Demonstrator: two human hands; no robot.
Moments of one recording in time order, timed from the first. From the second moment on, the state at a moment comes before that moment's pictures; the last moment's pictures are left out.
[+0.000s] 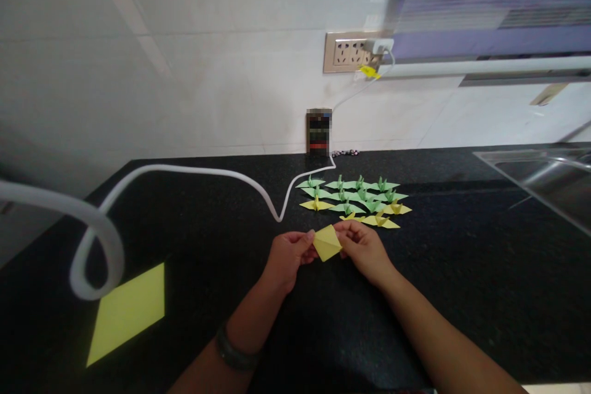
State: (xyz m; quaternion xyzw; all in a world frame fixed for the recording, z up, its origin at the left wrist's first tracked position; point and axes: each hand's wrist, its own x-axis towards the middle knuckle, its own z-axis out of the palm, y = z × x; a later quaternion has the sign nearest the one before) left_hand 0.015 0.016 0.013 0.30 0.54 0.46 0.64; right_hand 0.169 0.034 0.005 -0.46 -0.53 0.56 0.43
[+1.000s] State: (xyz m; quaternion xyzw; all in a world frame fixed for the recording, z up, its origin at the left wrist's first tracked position) left_hand 0.024 0.006 0.018 0.43 0.52 0.43 0.60; right_hand 0.162 0.025 0.017 -0.40 -0.50 0.59 0.49
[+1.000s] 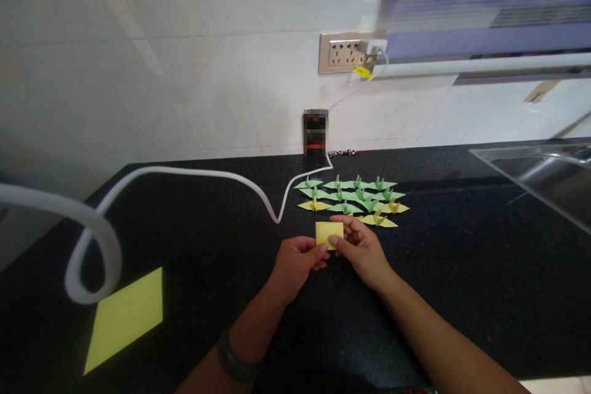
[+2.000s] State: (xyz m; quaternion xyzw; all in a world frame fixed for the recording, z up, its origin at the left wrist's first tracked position) left_hand 0.025 0.003 0.016 0.42 0.55 0.44 0.57; right_hand 0.158 0.022 0.019 -0.45 -0.50 0.55 0.50
